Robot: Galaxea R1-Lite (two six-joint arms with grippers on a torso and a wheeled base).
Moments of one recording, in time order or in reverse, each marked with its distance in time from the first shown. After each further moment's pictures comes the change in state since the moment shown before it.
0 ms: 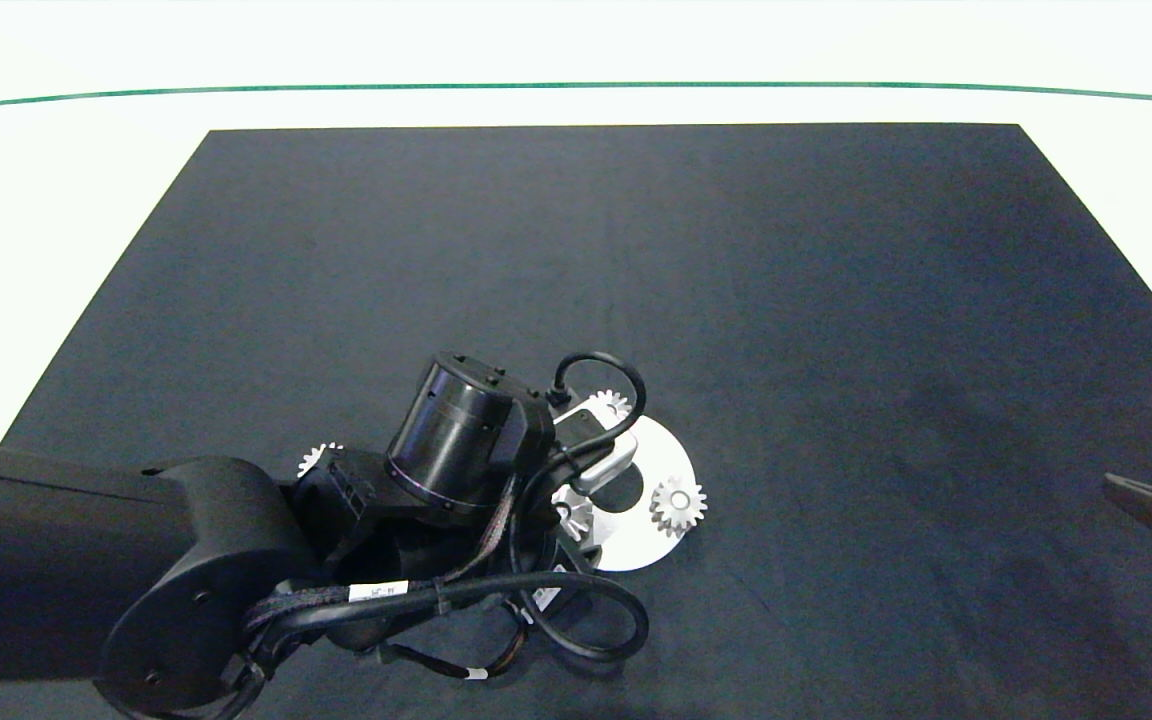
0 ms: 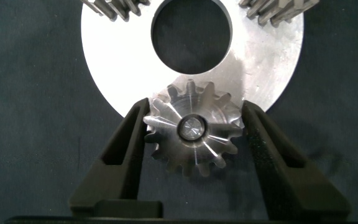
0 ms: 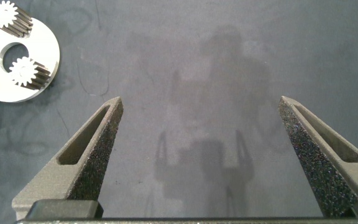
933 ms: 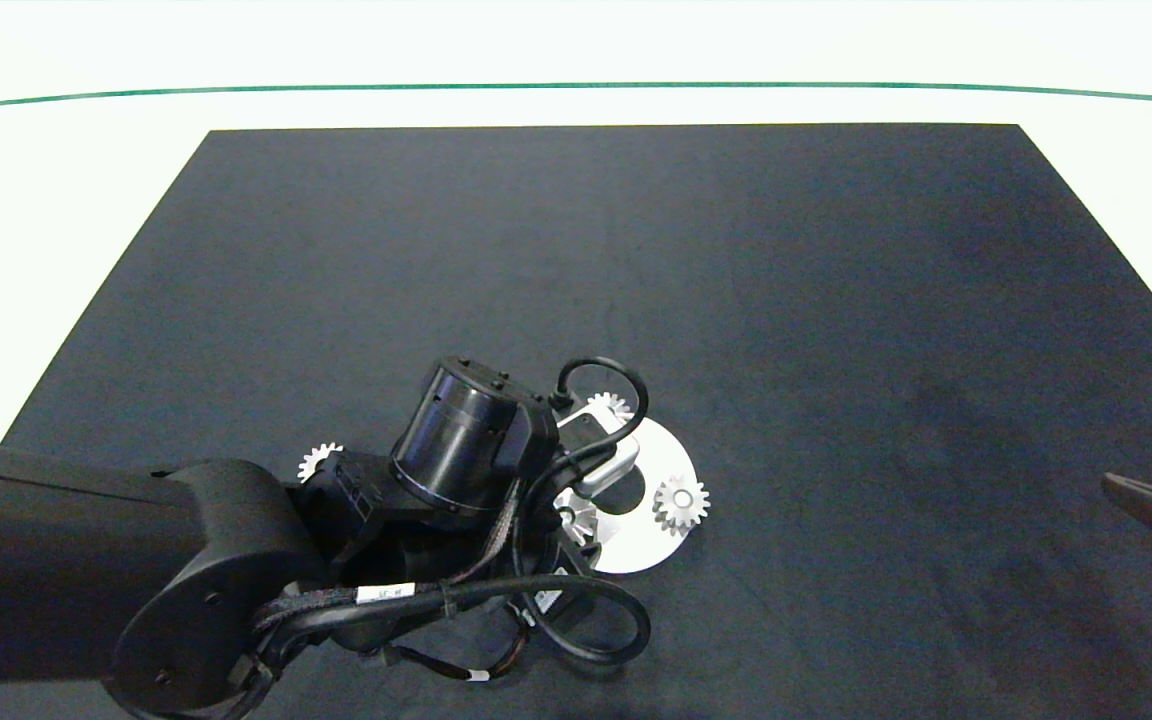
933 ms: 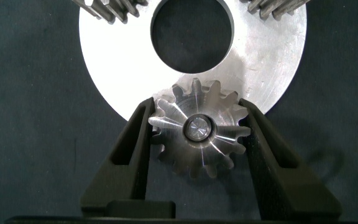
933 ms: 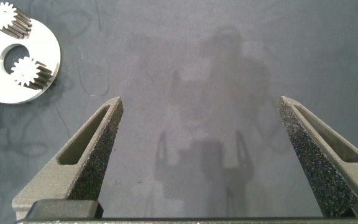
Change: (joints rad) left arm 0.001 0.010 0.000 0.004 -0.001 0.000; right arm 0.000 0.000 0.000 -0.001 0.000 0.000
